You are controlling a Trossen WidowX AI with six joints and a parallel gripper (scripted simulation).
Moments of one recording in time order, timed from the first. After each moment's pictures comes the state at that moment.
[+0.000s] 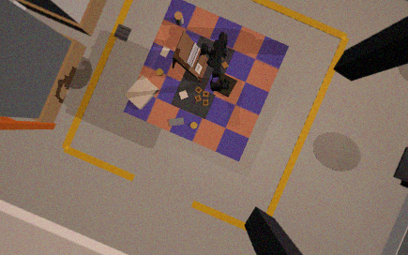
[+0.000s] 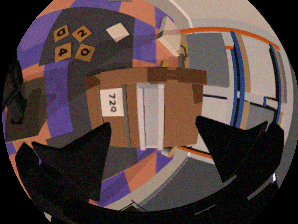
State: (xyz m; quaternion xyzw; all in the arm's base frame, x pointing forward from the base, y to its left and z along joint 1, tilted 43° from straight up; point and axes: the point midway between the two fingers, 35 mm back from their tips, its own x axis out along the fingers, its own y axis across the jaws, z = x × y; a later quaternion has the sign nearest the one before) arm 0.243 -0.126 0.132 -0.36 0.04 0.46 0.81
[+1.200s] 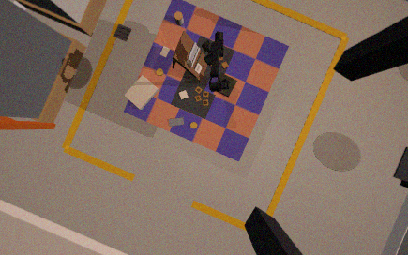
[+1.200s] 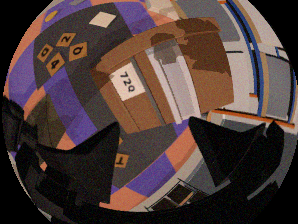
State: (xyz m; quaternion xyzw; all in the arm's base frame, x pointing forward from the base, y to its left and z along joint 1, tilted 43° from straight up) arm 0.247 -0.125 0.076 -0.23 0.24 0.47 0.82
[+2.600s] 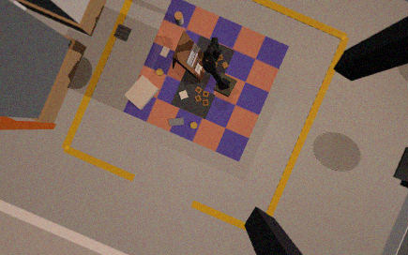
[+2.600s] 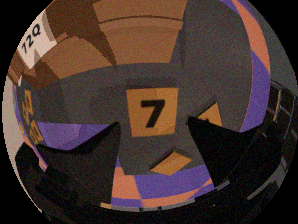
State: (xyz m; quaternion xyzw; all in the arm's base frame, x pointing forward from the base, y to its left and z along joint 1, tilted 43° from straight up) arm 0.208 -0.068 -0.133 0.18 0.66 0.33 0.65
